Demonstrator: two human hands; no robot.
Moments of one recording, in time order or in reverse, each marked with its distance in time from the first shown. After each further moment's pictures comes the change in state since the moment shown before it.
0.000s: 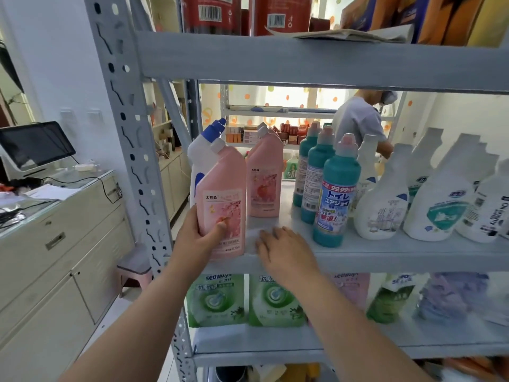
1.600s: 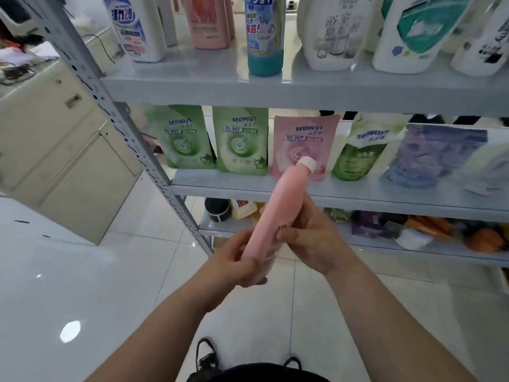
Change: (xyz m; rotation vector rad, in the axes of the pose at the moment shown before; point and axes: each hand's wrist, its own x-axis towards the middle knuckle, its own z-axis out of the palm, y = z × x) left_hand -0.324 -0.010 0.212 -0.080 -0.361 -0.783; right_hand -0.271 0.179 0.064 1.974 -0.510 0.133
